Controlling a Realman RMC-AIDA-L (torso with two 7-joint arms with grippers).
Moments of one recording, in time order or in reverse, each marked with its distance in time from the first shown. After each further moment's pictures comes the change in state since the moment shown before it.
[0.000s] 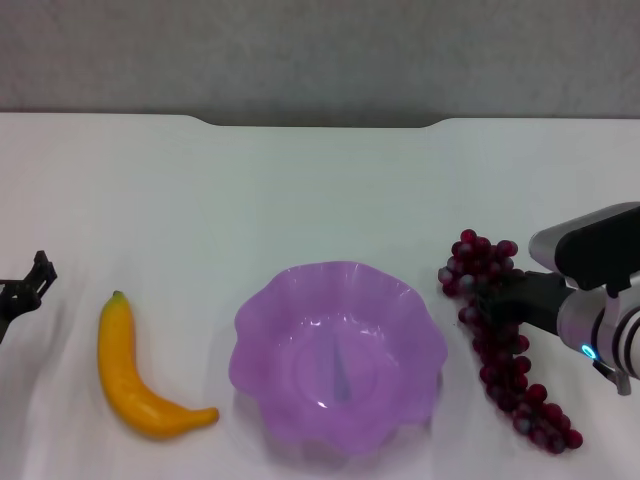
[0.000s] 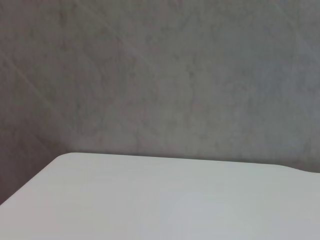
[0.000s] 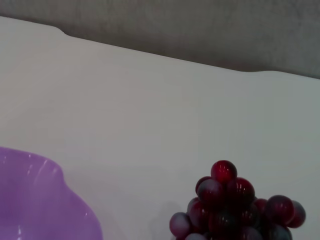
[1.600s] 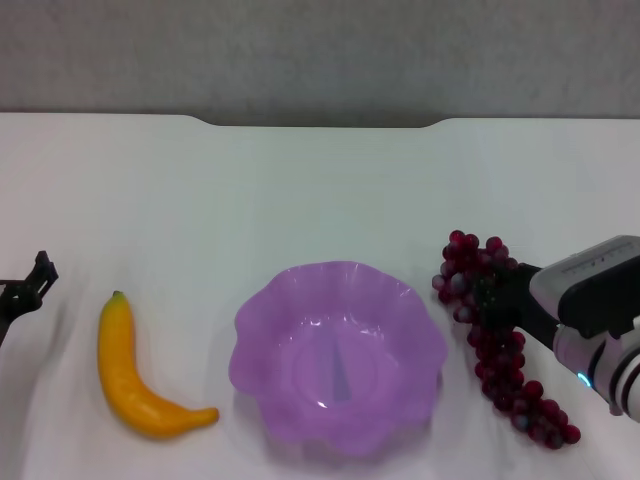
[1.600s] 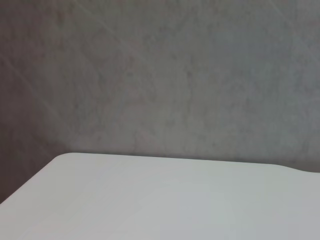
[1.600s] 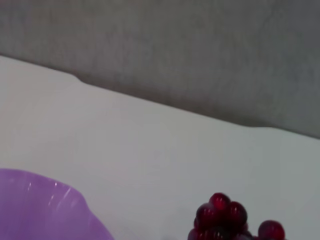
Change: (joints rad) left arm 0.001 0.000 0.001 -0.002 0.003 0.000 0.000; right arm -0.094 0.000 -0.180 0.000 -0.008 -0.339 0.002
